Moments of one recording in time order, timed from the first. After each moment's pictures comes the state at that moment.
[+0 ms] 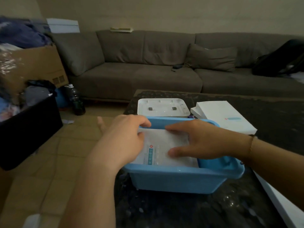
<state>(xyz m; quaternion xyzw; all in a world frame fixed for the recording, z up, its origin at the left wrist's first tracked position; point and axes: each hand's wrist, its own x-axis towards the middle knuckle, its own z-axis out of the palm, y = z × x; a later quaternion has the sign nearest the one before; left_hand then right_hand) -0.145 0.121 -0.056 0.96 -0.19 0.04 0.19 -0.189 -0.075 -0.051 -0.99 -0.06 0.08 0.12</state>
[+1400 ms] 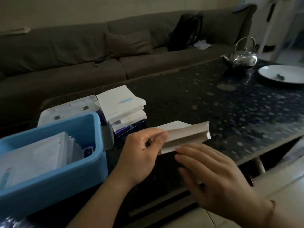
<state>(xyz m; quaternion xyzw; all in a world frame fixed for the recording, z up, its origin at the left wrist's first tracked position) -0.281 -0.107 -0.132 0.69 -0.50 -0.12 0.52 -0.449 -0.212 -0.161 -0.91 0.01 -0.41 0.06</state>
